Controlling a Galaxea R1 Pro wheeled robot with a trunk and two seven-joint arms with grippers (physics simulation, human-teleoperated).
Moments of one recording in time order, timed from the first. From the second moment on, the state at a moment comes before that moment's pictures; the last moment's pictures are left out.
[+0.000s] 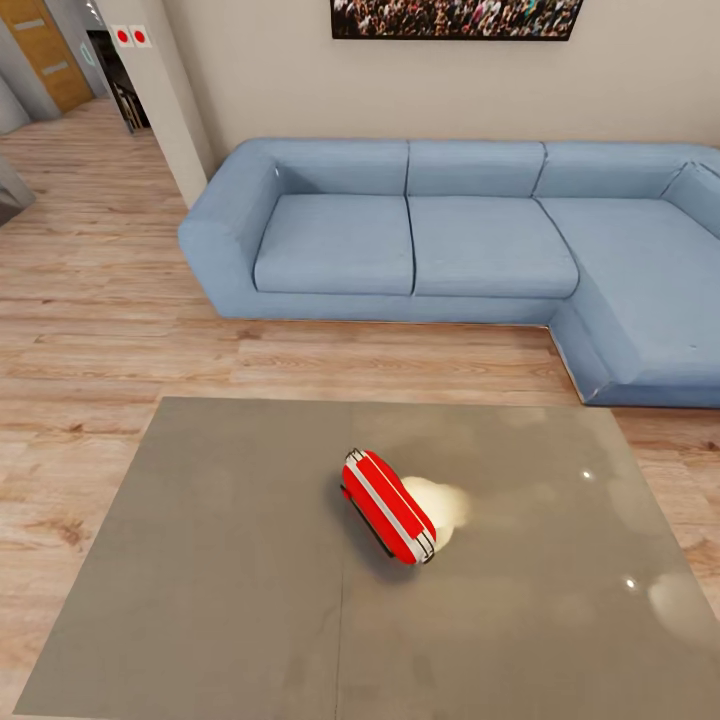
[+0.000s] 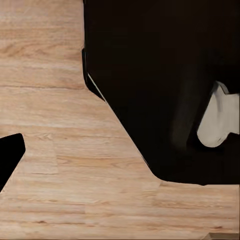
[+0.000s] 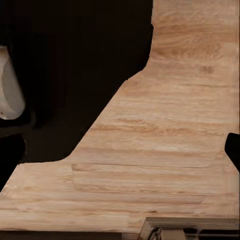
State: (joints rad) left arm 0.01 0.01 -0.01 -0.41 0.06 0.07 -0.02; right arm -0.01 -0.02 0.02 -0.29 0.02 0.02 0.00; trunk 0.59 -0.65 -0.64
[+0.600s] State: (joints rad) left arm 0.01 0.02 0.00 -1.41 0.07 0.58 -0.27; right arm -0.02 -0.09 0.01 -1.40 0.04 0.65 0.00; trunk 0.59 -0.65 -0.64
